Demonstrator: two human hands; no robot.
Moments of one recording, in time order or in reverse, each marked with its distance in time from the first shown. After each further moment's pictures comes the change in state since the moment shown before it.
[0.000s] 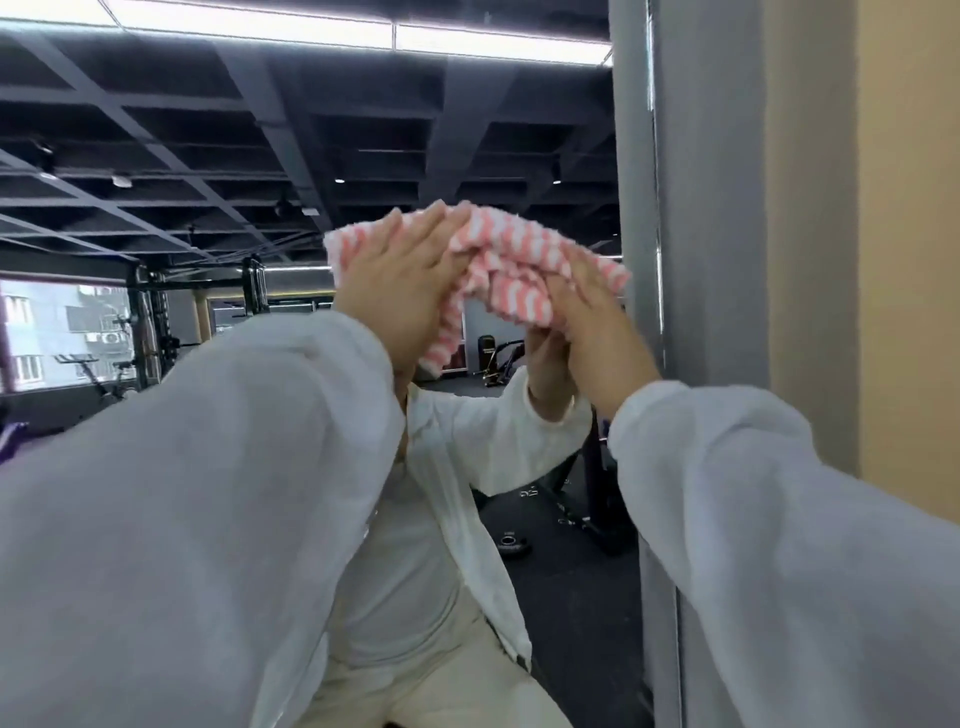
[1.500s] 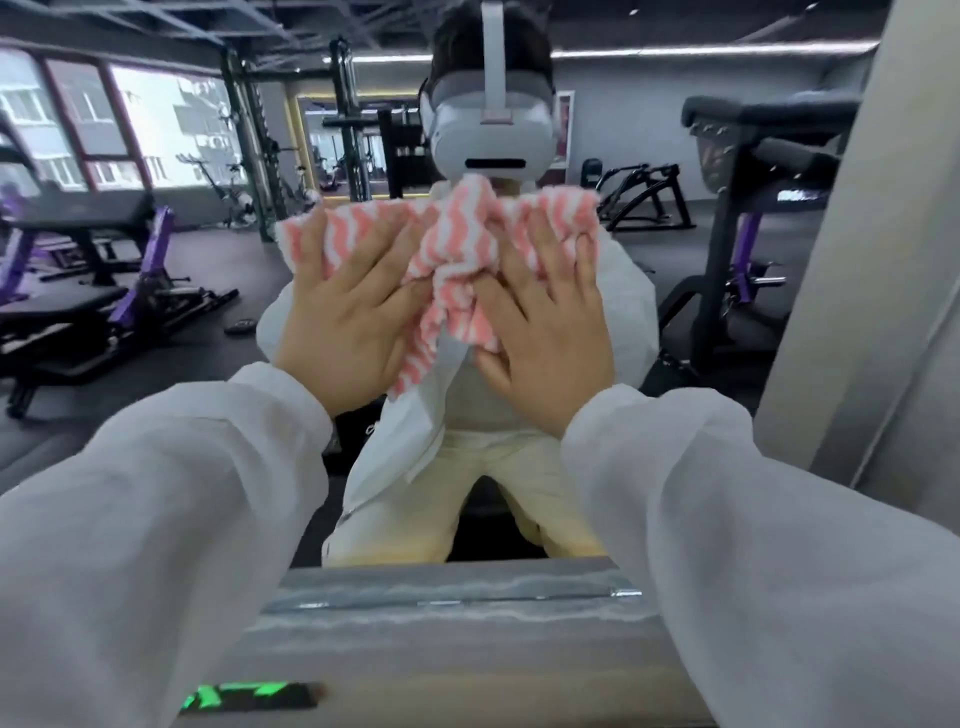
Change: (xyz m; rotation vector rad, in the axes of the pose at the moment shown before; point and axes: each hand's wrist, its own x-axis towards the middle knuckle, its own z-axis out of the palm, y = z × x) left_hand -0.262 -0.046 0.072 0.017 0.155 0.087; right_hand -0.130 -0.158 0.154 0.007 0.151 -0.427
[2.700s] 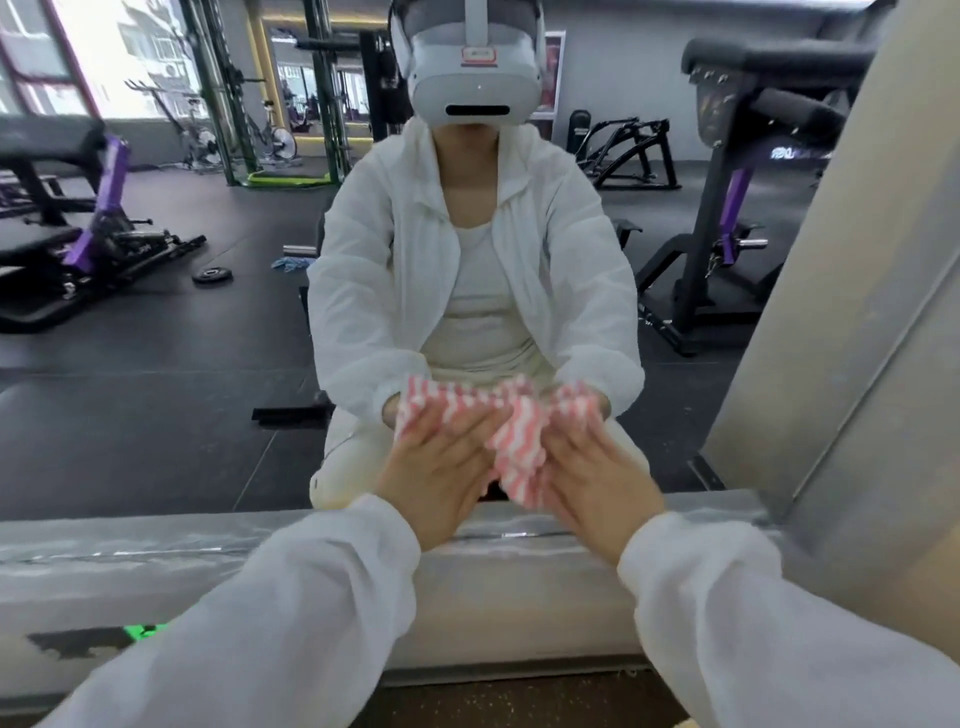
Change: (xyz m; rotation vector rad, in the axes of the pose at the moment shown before) left_hand -0.130 0.146 0.005 -0.288 -0.334 0.004; right_hand -0.174 -0.037 -0.007 -0.020 -0.734 -0.167
